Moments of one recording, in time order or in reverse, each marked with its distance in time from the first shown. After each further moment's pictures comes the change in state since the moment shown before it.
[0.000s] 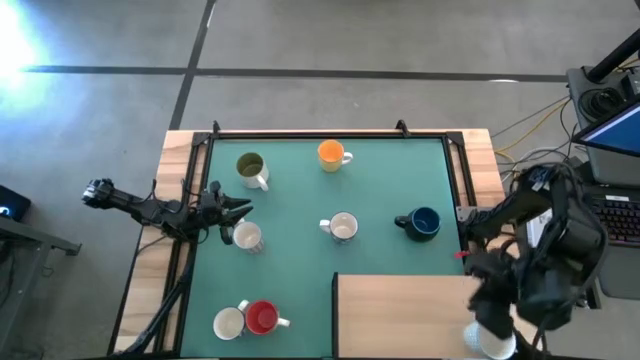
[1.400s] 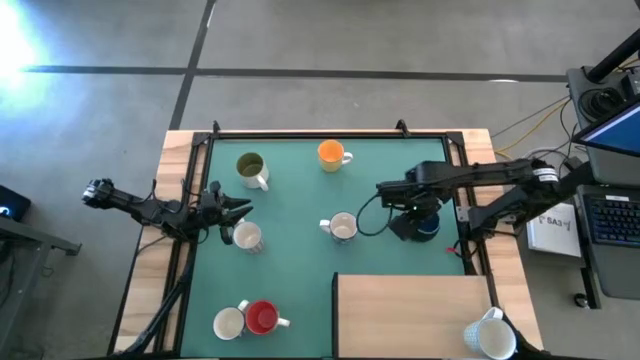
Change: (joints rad) left arm 0.000 0.000 0.000 0.000 0.000 0.000; right arm -1.054 -0.006 -0.709 0.076 -0.328 -0.789
